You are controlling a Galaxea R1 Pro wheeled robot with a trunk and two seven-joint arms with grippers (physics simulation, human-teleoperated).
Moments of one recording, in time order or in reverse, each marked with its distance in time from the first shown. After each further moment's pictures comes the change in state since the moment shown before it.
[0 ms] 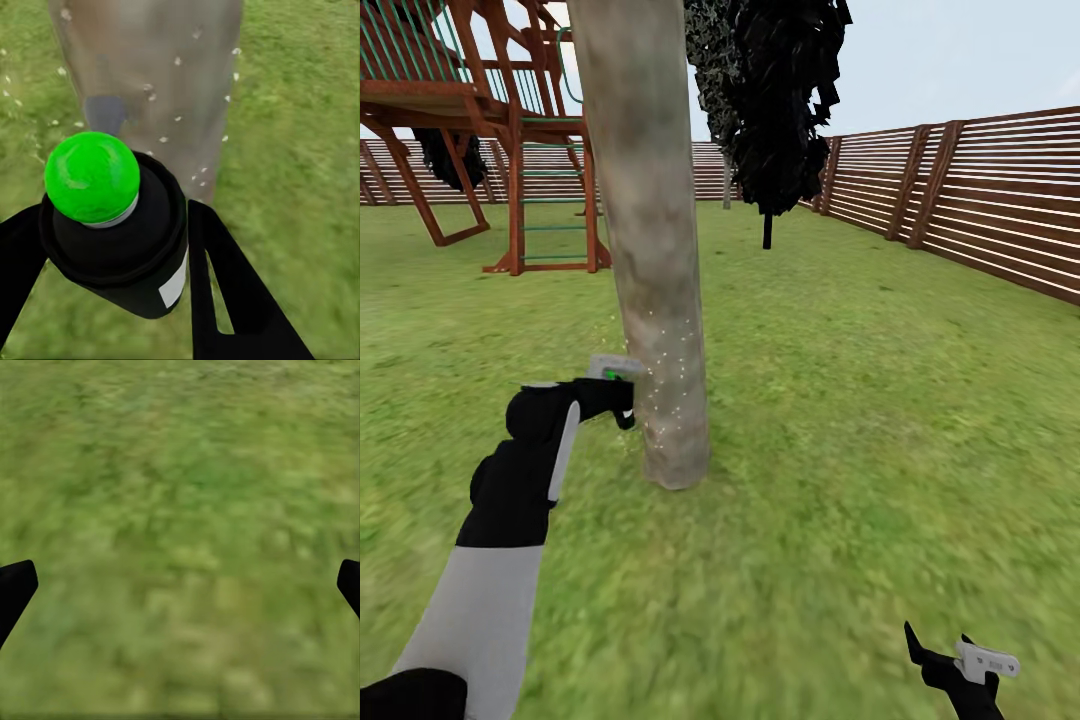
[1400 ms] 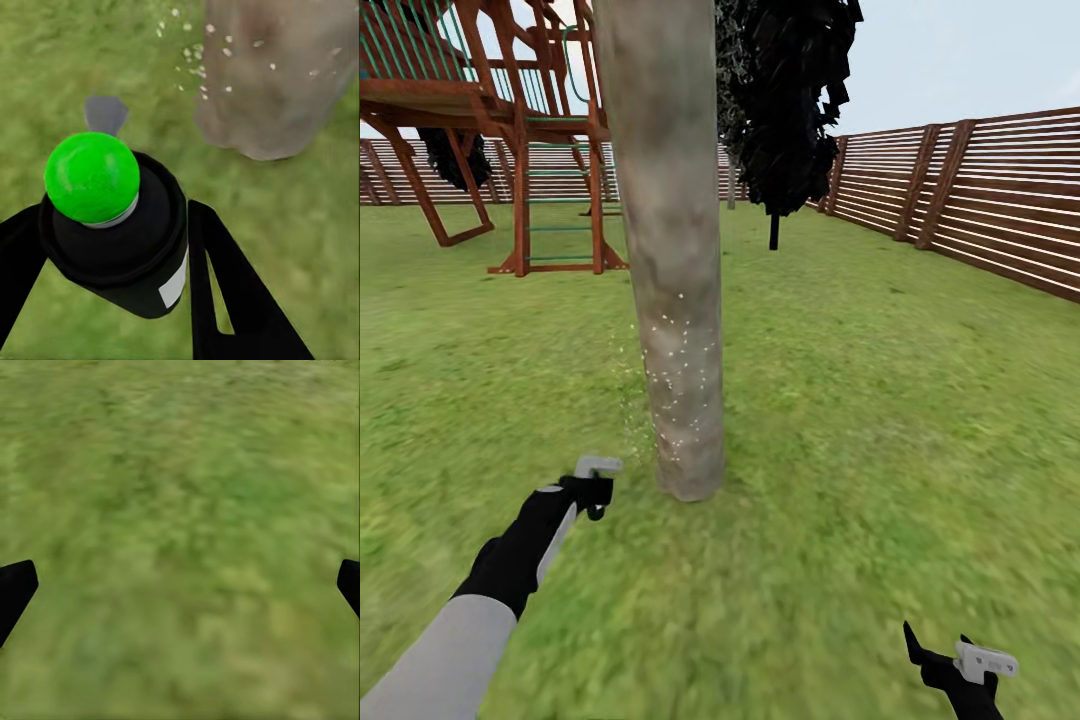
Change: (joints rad) left arm 0.160 0.140 -0.047 0.550 0.157 -0.475 0.171; right arm 0.000 0.002 0.001 0.001 0.000 0.000 0.000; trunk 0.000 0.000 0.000
